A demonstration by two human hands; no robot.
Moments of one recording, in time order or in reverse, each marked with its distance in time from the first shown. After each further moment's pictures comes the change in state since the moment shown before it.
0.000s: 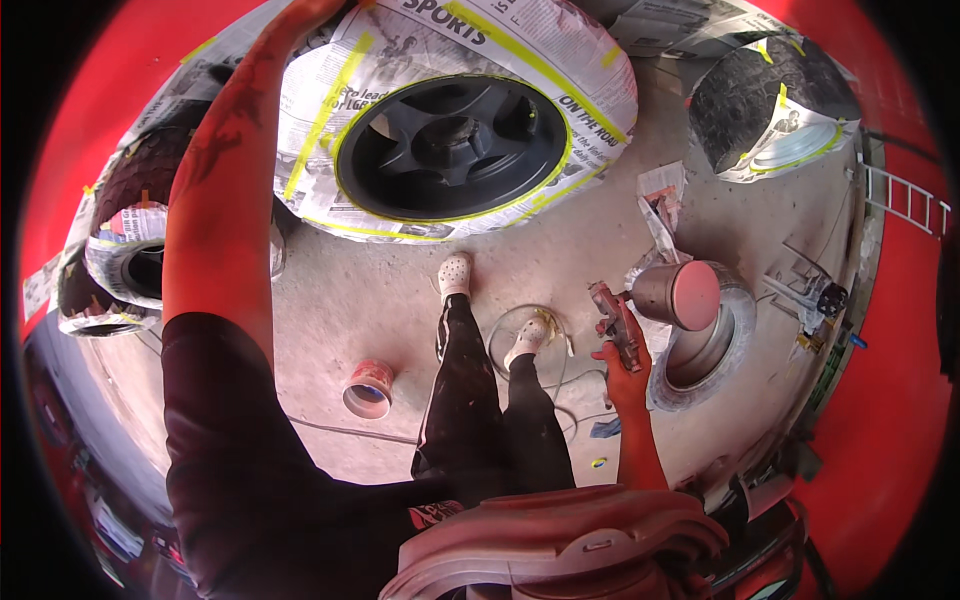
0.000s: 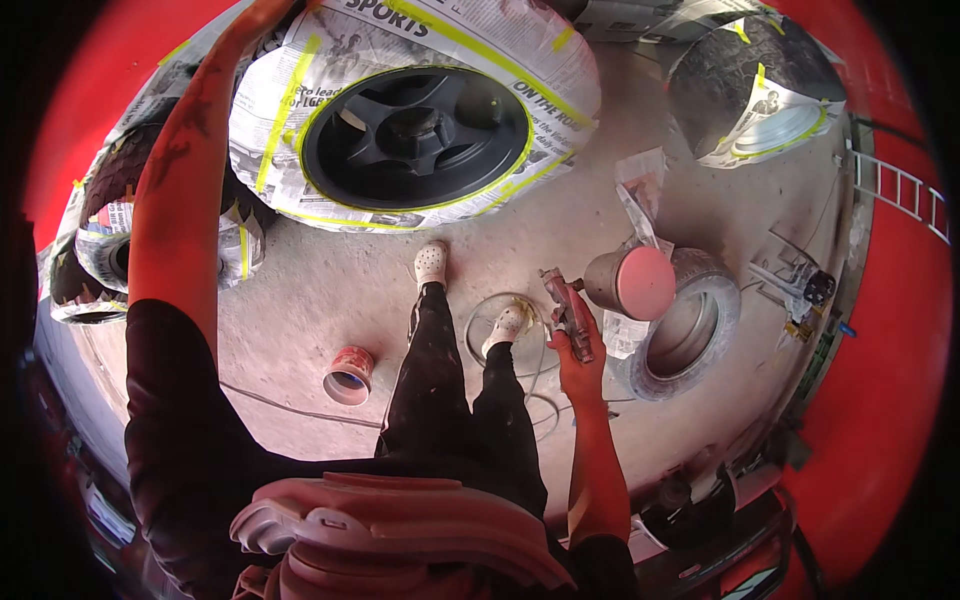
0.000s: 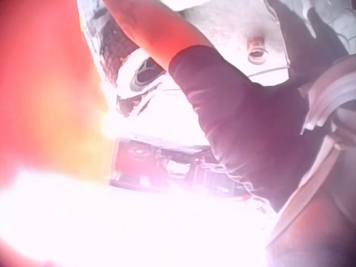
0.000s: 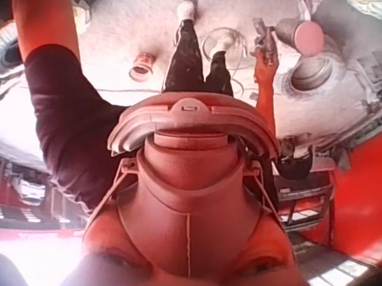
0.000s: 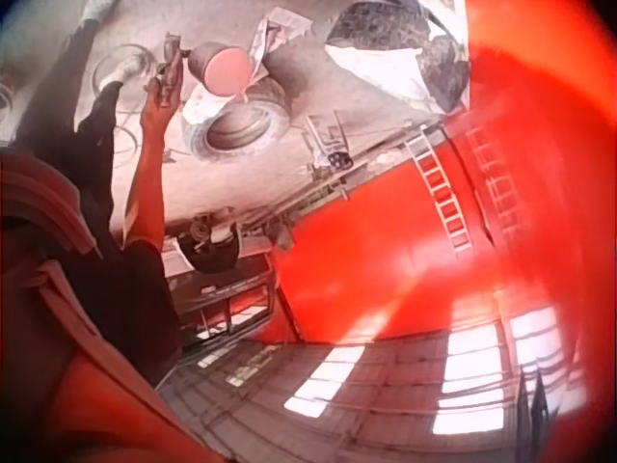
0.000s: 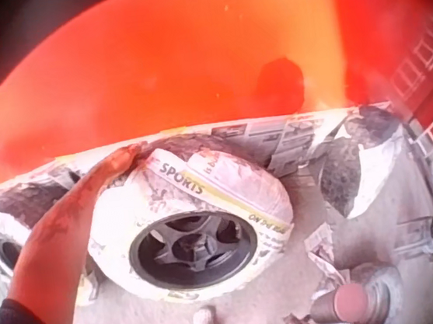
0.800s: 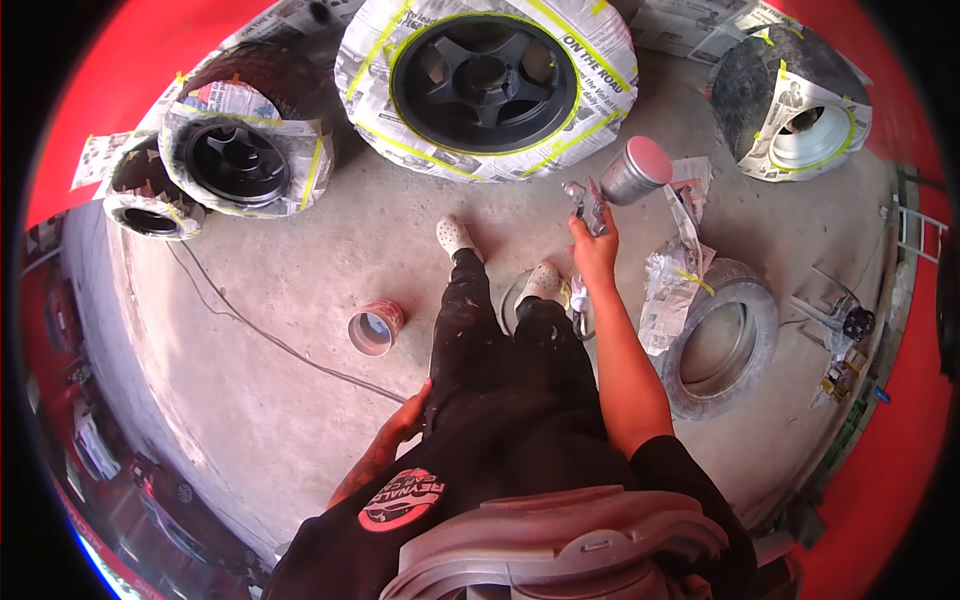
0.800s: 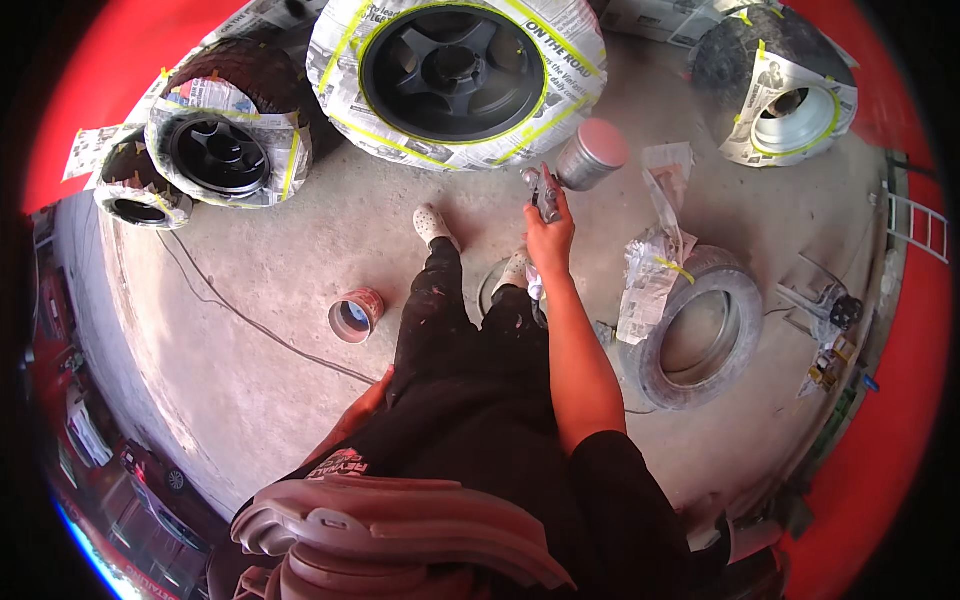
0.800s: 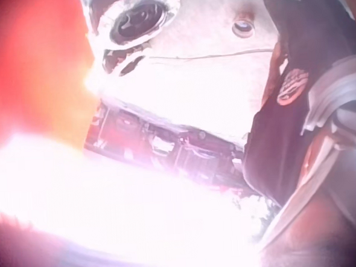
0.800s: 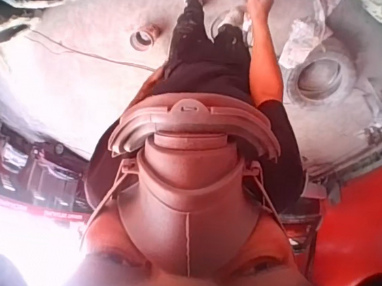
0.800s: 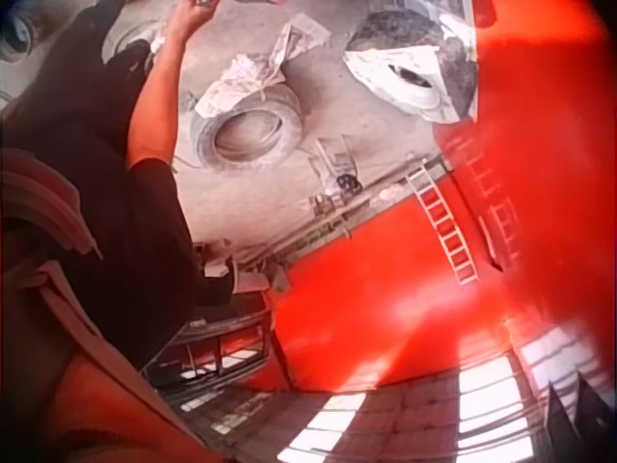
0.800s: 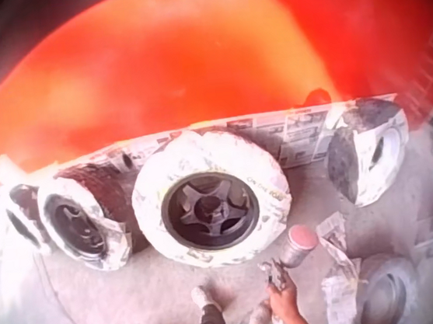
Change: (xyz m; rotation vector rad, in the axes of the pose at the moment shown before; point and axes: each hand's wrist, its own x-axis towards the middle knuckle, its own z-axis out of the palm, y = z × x) left_hand -0.555 -0.103 0.660 -0.530 0.756 -1.274; right_hand 0.006 0.052 0.008 0.090 -0.047 -0.114
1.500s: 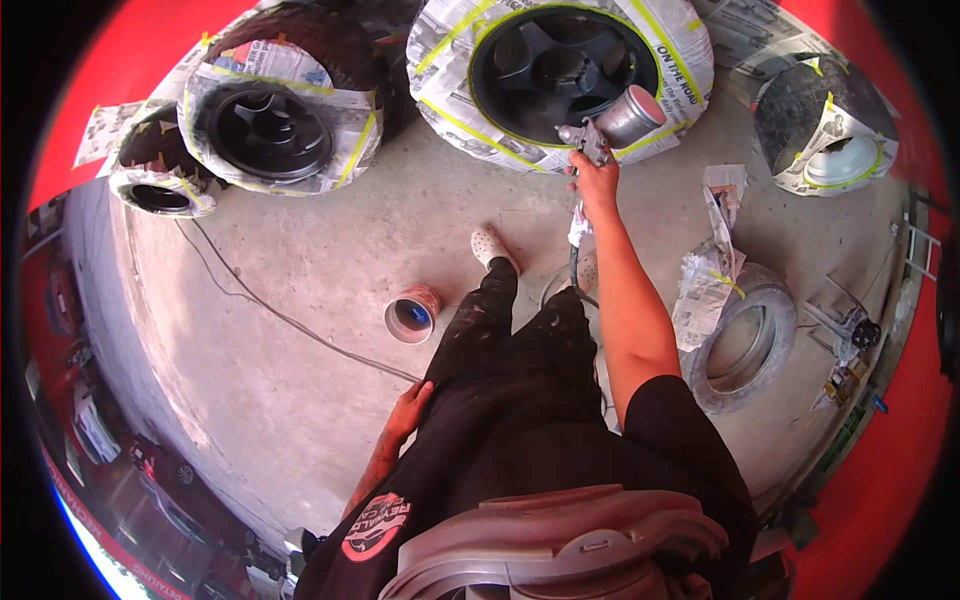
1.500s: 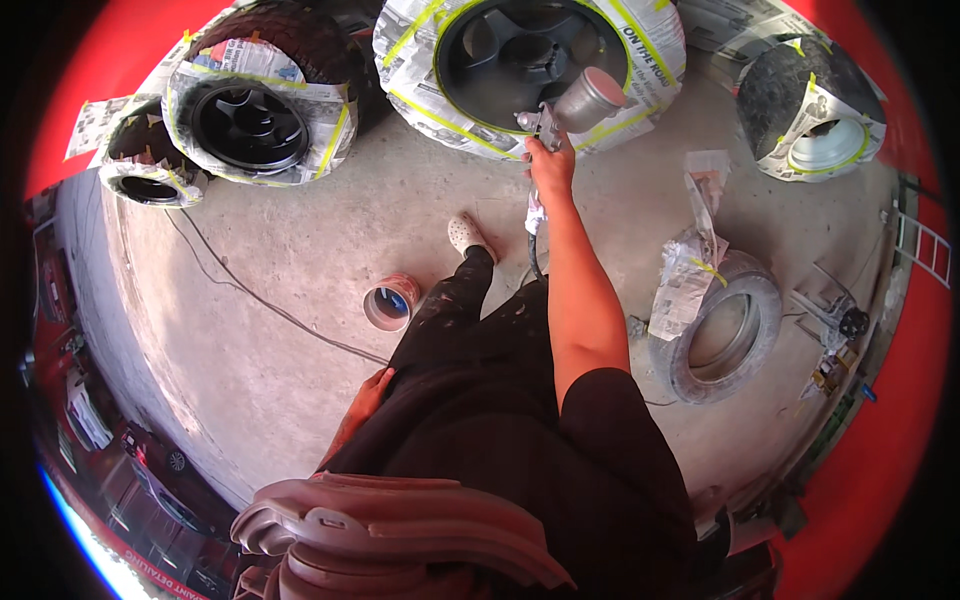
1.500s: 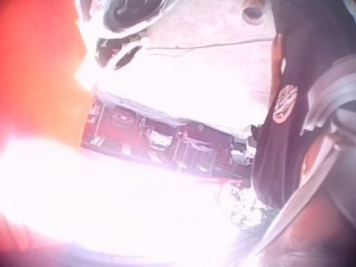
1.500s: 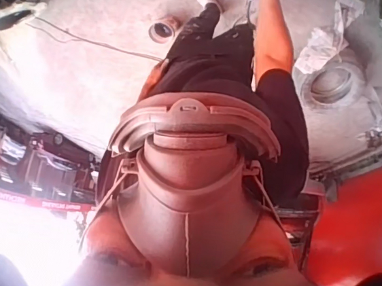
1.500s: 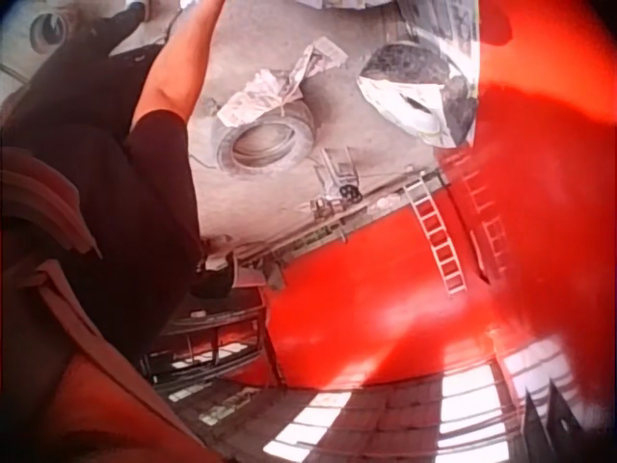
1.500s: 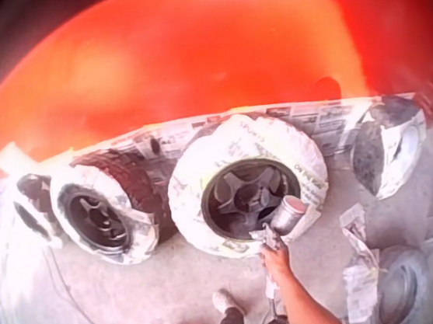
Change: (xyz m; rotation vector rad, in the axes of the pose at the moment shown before) left_hand -0.098 0.023 -0.103 0.352 0.468 0.208; right_hand 0.055 0.001 0.184 0.124 -0.054 0.167
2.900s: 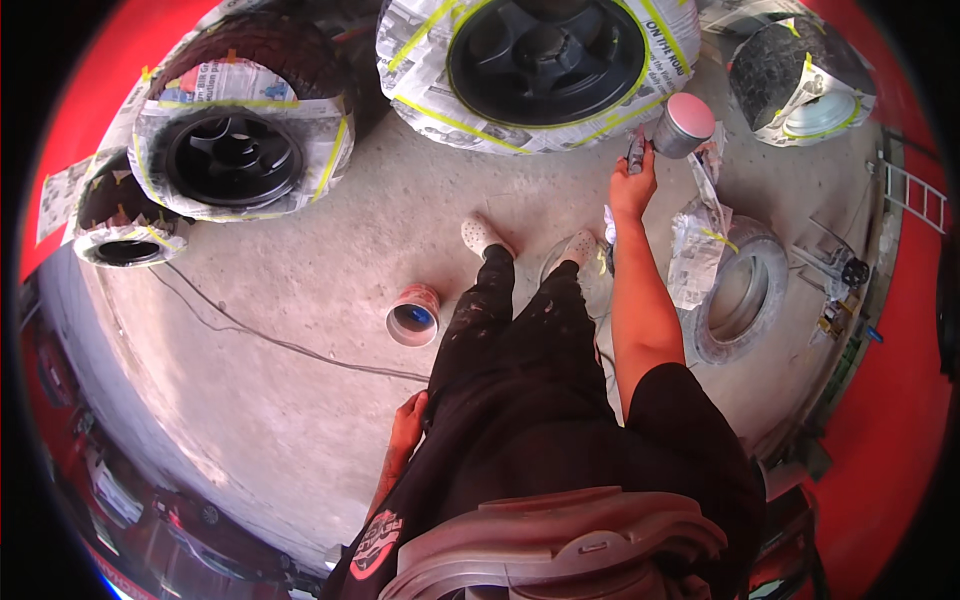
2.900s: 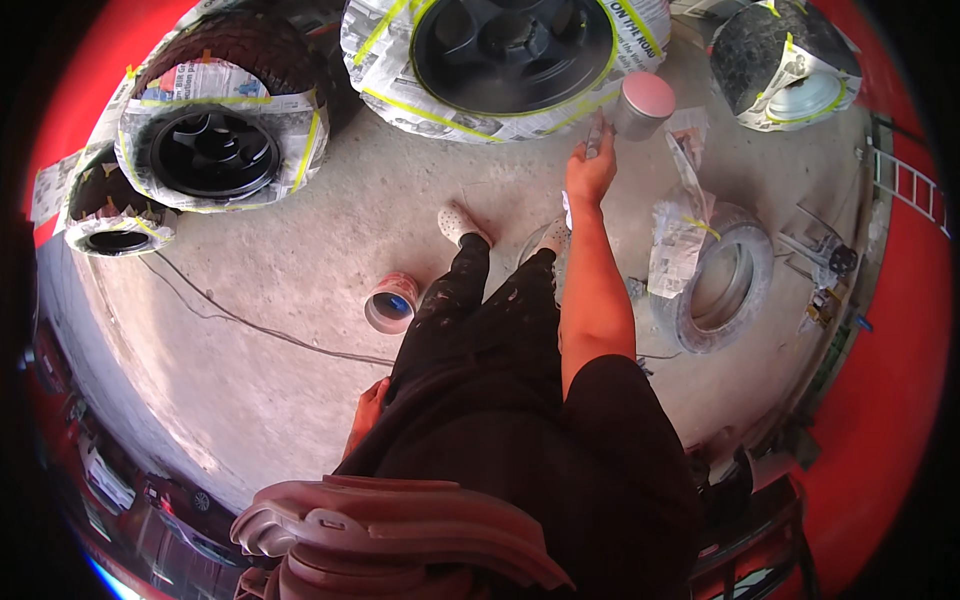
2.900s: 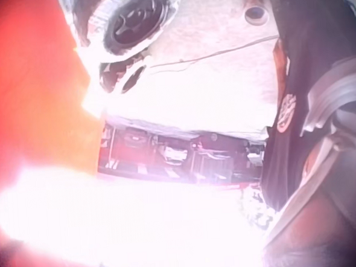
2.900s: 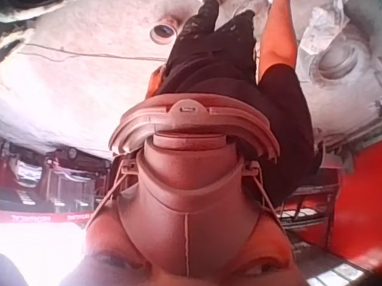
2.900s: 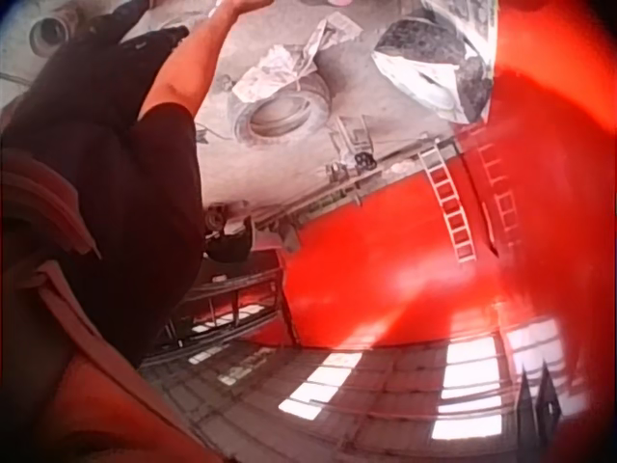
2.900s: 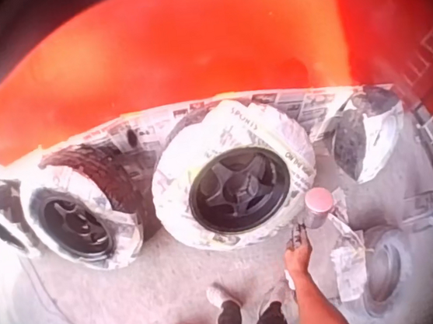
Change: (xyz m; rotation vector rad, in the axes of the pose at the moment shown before) left_hand 0.021 -0.019 -0.071 -0.060 -0.002 -0.020; right_hand 0.001 0.029 -0.041 -0.676 0.595 -0.569
